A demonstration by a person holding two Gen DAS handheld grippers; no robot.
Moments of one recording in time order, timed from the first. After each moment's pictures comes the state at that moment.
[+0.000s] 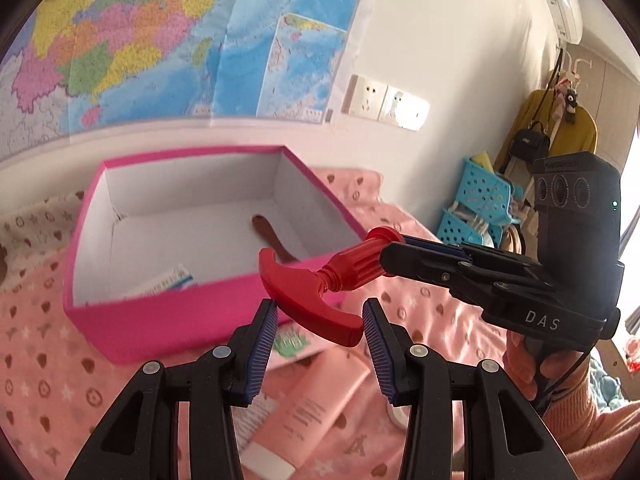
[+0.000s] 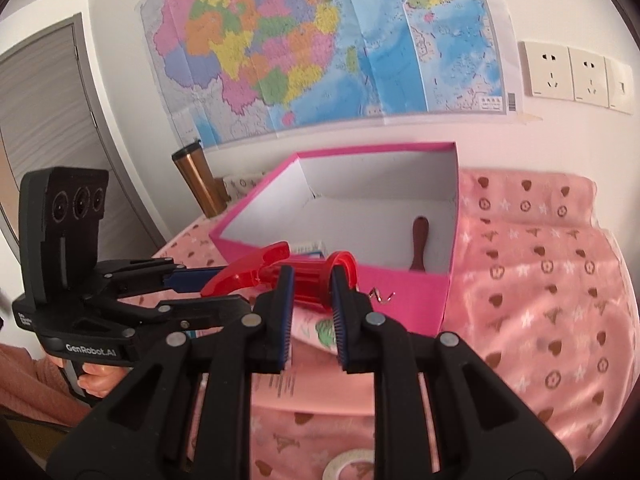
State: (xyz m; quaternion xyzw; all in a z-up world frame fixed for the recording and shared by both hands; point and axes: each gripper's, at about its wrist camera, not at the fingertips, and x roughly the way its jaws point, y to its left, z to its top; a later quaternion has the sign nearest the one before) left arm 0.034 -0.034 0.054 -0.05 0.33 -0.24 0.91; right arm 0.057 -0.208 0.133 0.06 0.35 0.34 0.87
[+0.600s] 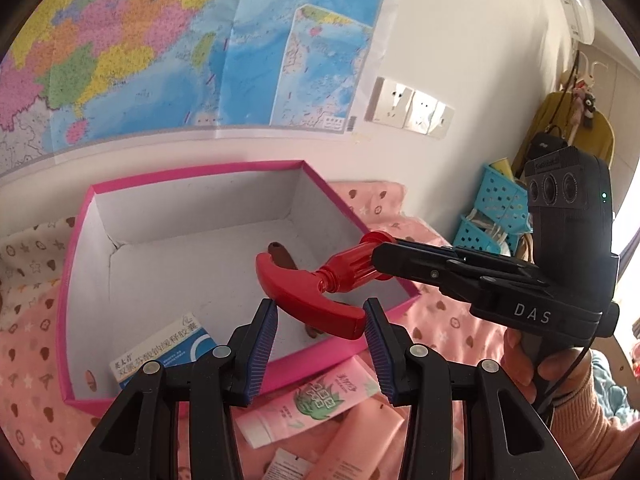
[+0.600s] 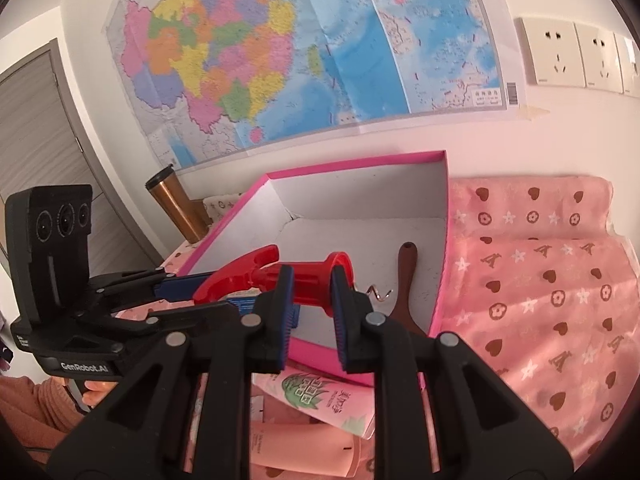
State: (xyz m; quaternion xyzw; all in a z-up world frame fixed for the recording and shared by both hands) left arm 0.098 -0.033 0.052 -0.04 0.35 -0.22 0.91; right arm 0.131 -0.208 0.114 0.09 0.38 0.32 0.86
